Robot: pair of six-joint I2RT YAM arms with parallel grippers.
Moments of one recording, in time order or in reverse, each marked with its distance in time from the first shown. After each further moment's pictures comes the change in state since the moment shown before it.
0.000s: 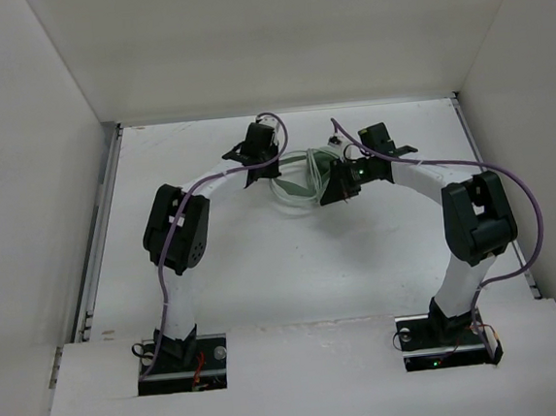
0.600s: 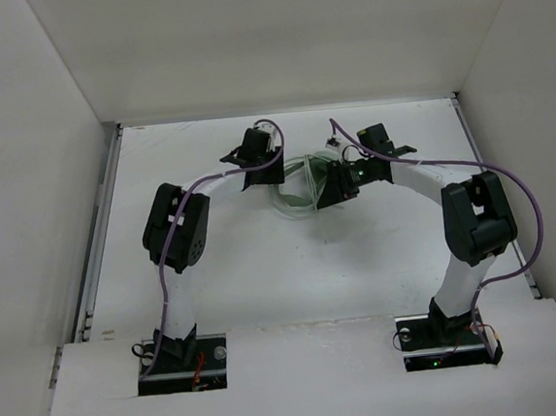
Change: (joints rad) left arm 0.024 0.012 -0.045 0.009 0.084 -0.038; right arm 0.006 0.000 0.002 -0.027 -0.062 -0.001
